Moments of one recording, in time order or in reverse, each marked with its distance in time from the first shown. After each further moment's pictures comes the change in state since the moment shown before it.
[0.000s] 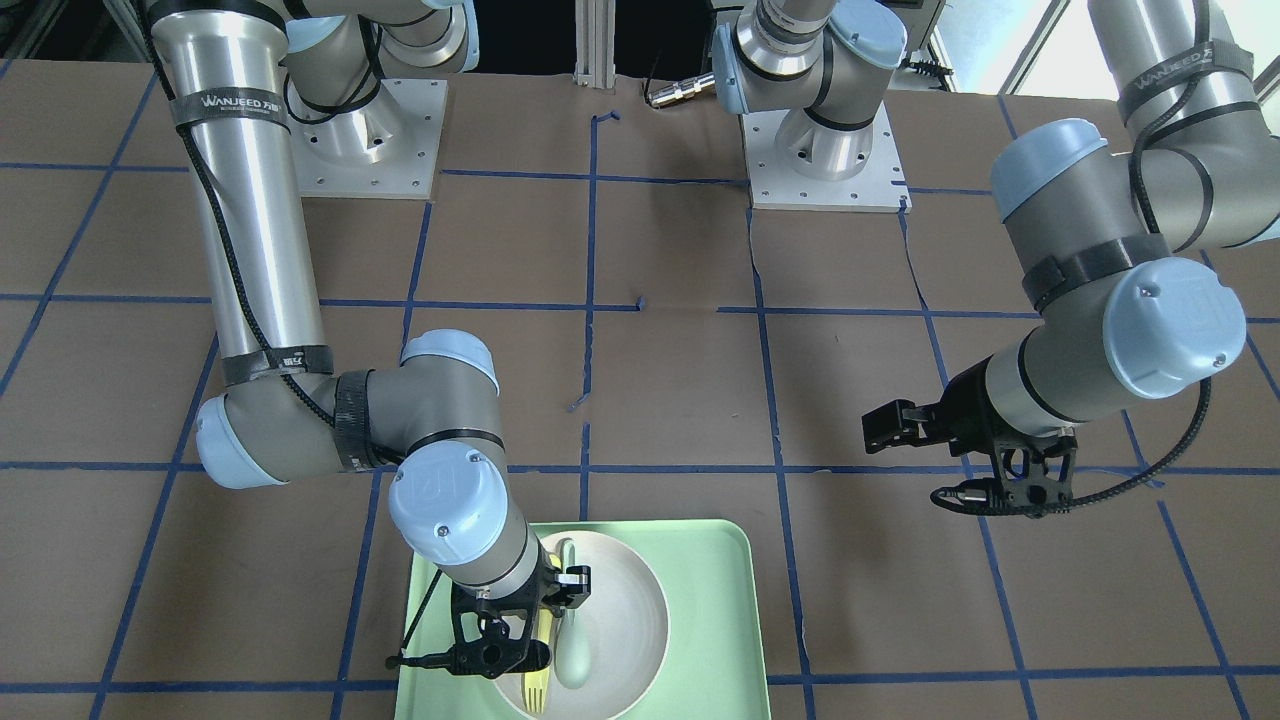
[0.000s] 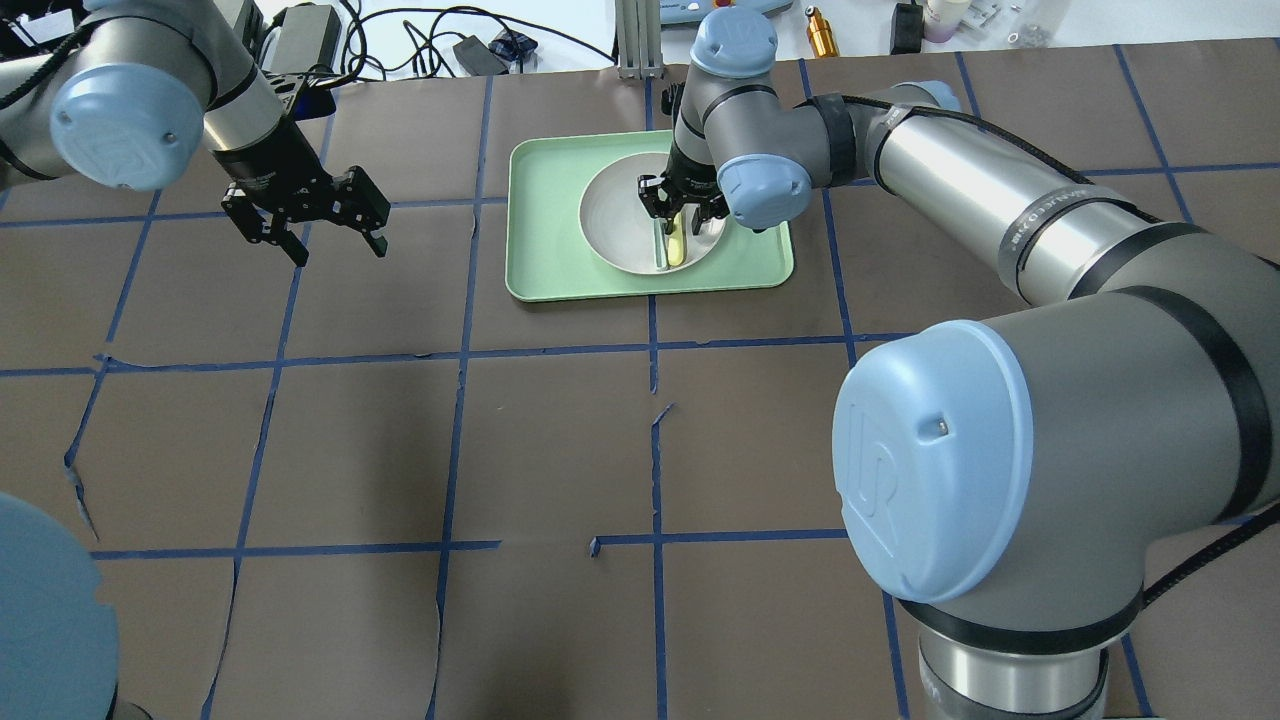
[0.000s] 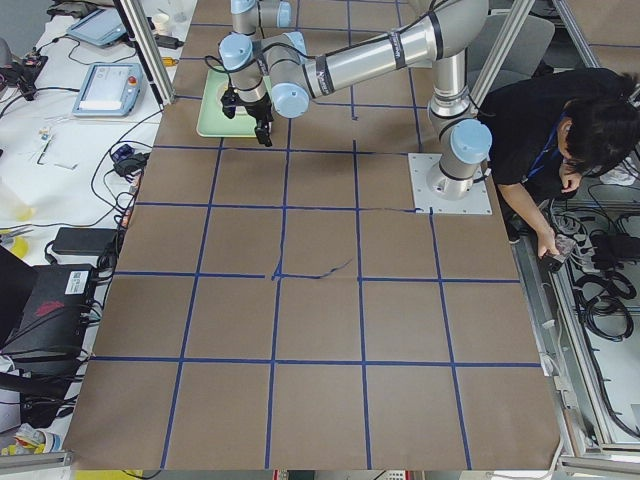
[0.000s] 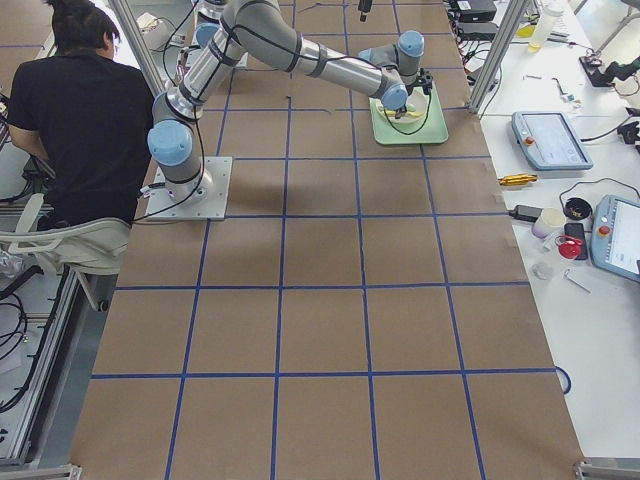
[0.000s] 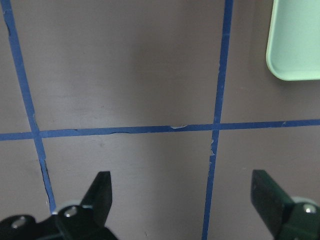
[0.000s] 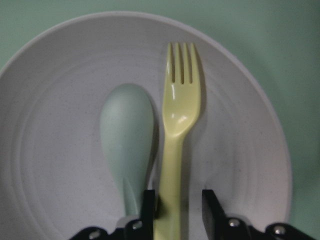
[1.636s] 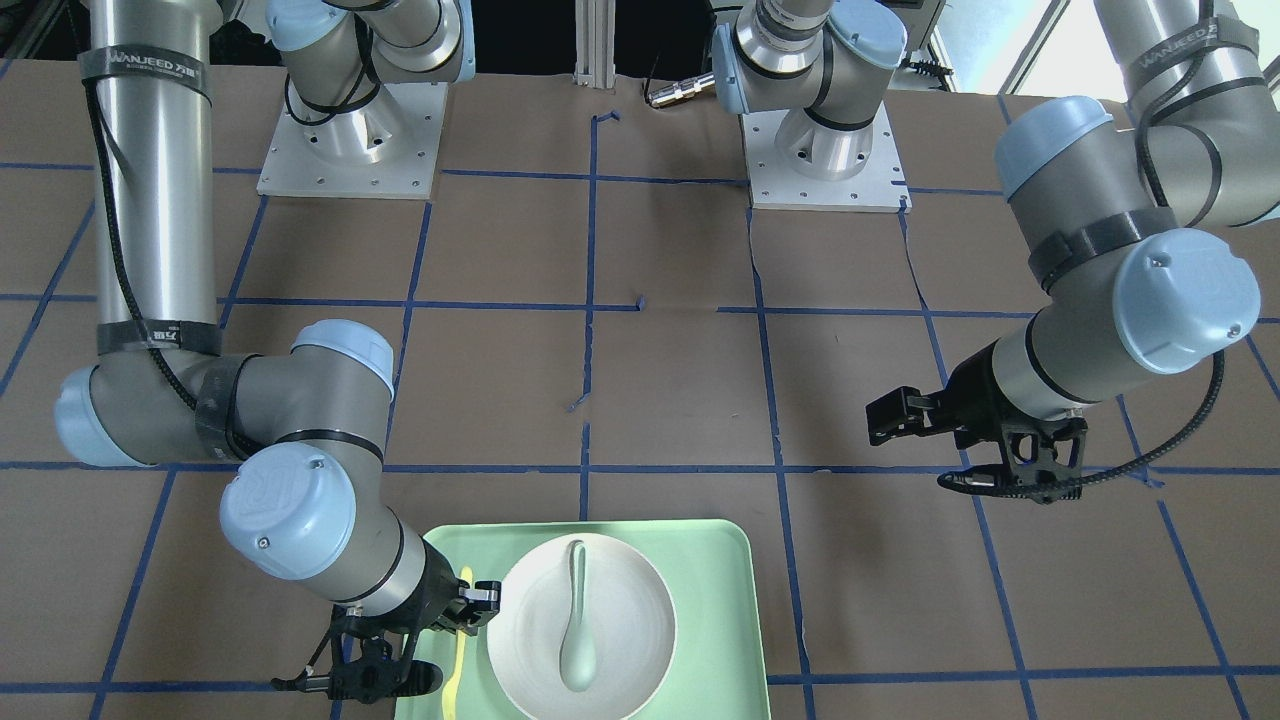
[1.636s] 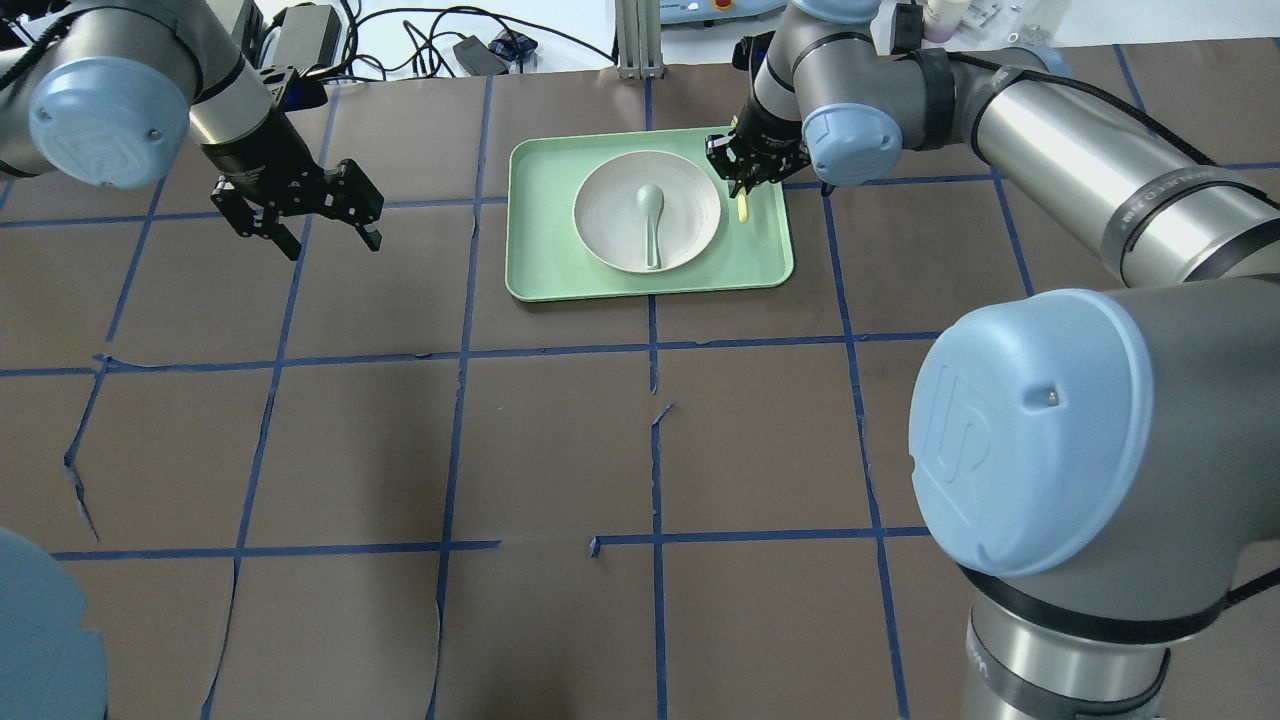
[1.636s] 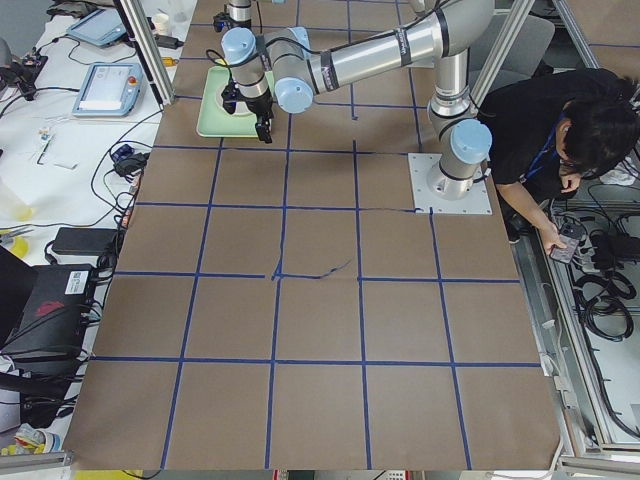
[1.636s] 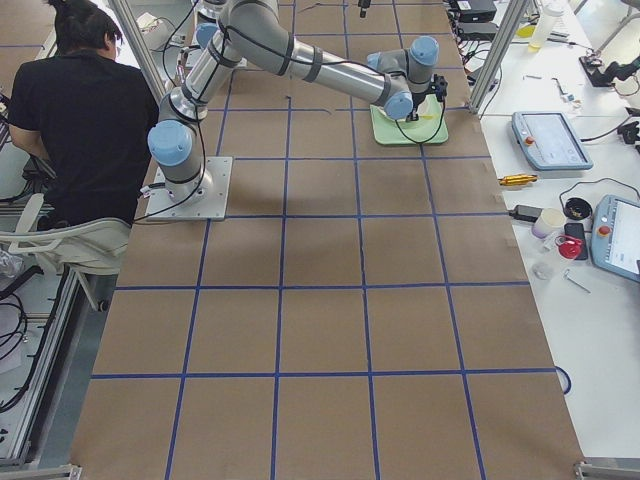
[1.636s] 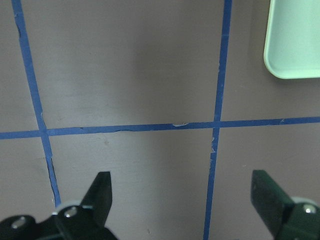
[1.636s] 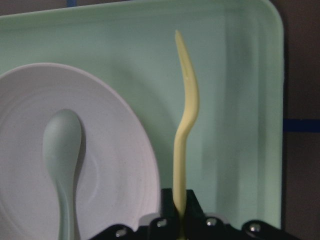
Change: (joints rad) left arm -0.001 0.030 -0.003 -0.001 -0.003 0.003; right arm -0.126 -0.060 0.020 0.042 0.106 -0.120
